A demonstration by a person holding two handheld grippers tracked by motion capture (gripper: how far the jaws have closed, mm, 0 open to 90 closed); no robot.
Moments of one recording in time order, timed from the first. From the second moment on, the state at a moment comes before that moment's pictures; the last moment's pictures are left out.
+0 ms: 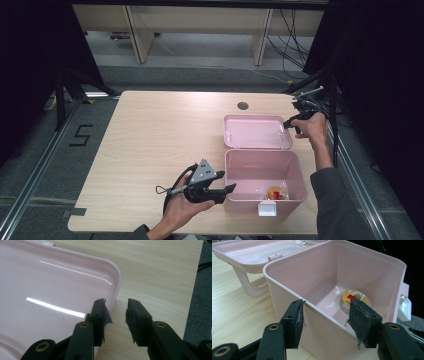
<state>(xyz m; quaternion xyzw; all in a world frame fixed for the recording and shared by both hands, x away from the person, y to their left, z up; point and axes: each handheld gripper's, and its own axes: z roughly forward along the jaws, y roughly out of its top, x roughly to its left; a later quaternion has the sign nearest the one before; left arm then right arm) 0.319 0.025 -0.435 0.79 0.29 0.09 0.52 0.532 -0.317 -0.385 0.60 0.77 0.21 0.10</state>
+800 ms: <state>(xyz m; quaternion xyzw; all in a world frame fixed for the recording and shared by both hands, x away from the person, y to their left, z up) 0.320 0.025 -0.436 0.79 0.30 0.09 0.52 0.544 -0.306 -0.392 0.61 0.76 0.18 0.10</state>
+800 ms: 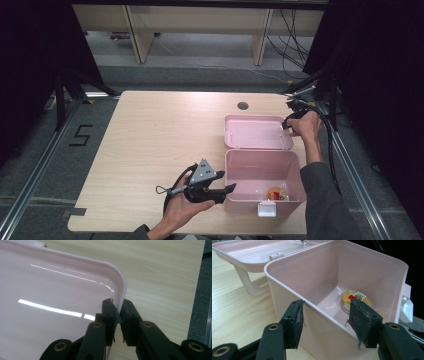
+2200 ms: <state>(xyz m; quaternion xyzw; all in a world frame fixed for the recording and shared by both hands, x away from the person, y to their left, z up) 0.320 0.015 -0.442 0.78 0.33 0.10 0.52 0.484 -0.313 -0.315 0.56 0.75 0.30 0.21</state>
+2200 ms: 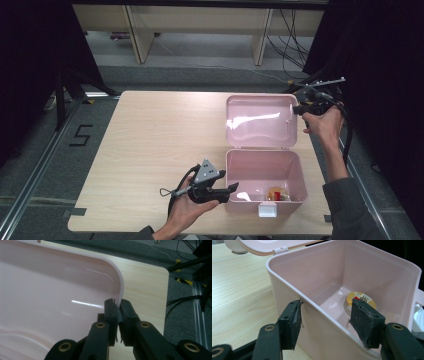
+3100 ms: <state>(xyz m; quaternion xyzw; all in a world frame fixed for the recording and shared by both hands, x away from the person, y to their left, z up) 0.320 0.010 -0.446 0.78 0.34 0.10 0.52 0.418 -0.322 -0.302 0.50 0.73 0.37 0.28</state>
